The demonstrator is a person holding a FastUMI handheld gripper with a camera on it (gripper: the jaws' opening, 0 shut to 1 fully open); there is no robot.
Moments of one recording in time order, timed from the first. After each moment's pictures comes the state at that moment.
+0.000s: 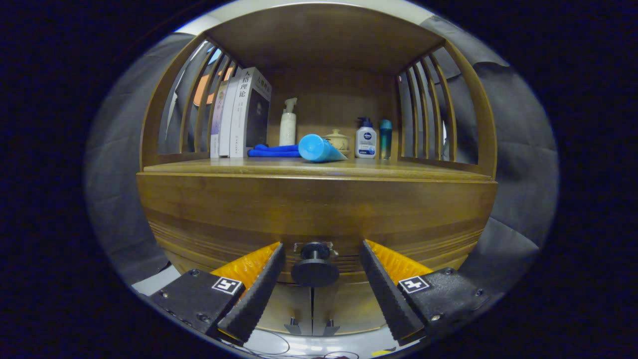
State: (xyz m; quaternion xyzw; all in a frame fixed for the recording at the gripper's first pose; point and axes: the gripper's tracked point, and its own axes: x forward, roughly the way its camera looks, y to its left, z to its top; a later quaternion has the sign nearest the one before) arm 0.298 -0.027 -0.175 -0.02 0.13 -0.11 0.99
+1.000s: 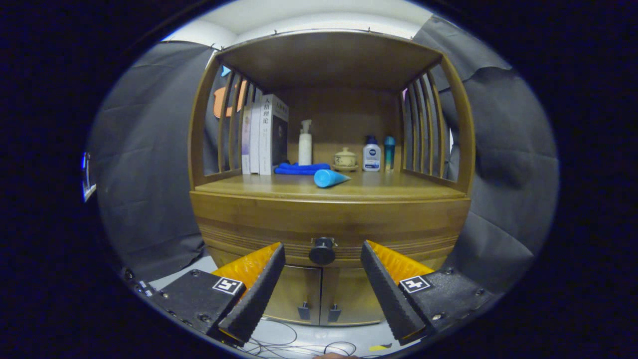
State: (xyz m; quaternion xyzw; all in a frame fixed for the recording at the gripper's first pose) arm 0.191 -0.008 -0.109 -0.01 0.11 -0.05 0.99
